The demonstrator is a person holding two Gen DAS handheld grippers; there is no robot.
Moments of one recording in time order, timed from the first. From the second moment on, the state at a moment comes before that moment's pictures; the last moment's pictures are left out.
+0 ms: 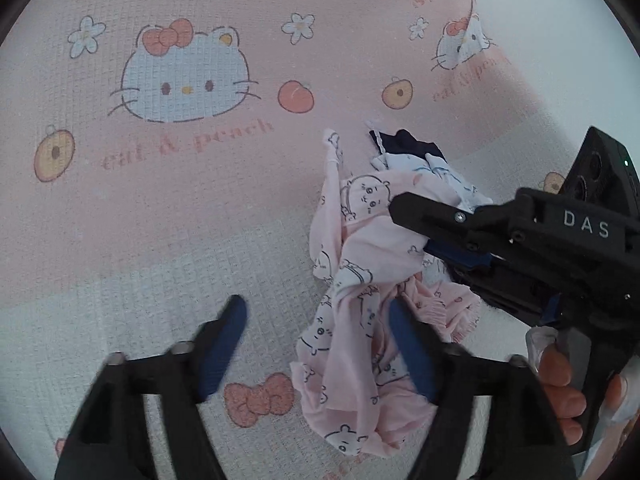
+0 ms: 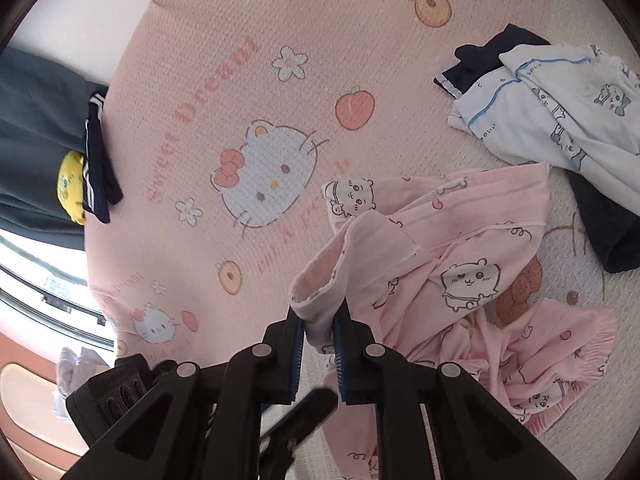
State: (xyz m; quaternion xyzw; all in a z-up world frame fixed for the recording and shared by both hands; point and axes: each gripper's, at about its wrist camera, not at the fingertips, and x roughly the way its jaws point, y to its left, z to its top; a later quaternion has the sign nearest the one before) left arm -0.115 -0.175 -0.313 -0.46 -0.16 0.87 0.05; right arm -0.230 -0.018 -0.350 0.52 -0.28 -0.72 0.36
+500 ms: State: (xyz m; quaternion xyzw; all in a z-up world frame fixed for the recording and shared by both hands) left arm -0.157 -0.127 -0.327 -0.48 -0.03 0.87 0.12; right arm -0.236 -0.005 -0.355 0.52 -0.31 -0.72 0.35
